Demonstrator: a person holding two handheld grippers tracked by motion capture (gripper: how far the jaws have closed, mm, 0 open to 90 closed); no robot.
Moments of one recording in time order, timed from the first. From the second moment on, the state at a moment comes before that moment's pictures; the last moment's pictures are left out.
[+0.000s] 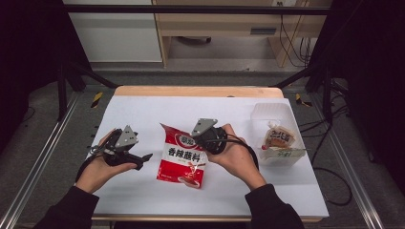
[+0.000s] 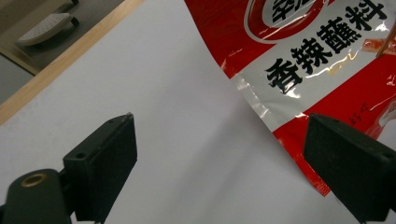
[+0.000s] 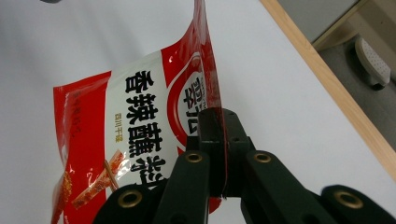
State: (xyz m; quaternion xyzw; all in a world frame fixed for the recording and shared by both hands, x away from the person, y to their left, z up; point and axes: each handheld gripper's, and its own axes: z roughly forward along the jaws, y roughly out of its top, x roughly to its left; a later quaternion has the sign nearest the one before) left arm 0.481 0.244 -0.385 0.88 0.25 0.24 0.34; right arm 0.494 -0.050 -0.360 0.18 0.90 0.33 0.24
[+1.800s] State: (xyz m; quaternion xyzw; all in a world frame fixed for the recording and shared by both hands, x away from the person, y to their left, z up) left arm 0.512 0.223 -0.353 0.88 0.19 0.23 0.36; right arm 0.486 -0.021 -0.335 0.10 0.90 0.34 0.24
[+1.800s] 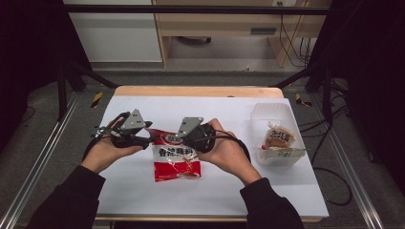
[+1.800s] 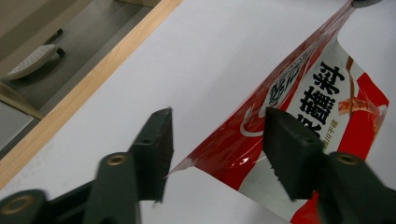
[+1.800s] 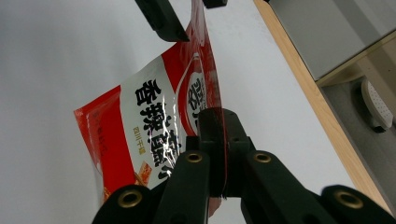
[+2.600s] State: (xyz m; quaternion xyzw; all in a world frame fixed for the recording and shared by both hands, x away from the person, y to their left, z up) left arm 0.499 0.195 -0.333 0.90 0.16 0.23 0.35; right arm 0.494 -0.046 -0.327 0.13 0.92 0.29 0.22
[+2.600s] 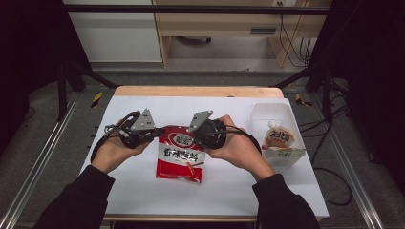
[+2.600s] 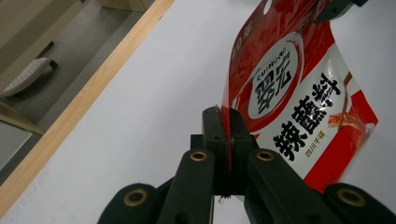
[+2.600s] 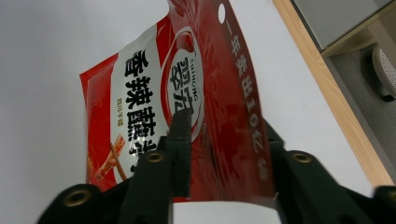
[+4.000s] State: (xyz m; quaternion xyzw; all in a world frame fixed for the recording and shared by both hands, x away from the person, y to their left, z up) left arm 0.485 0.217 -0.367 0.85 0.24 0.21 0.41; right arm 0.503 -0.043 -0.315 0.13 0.94 0.27 0.16
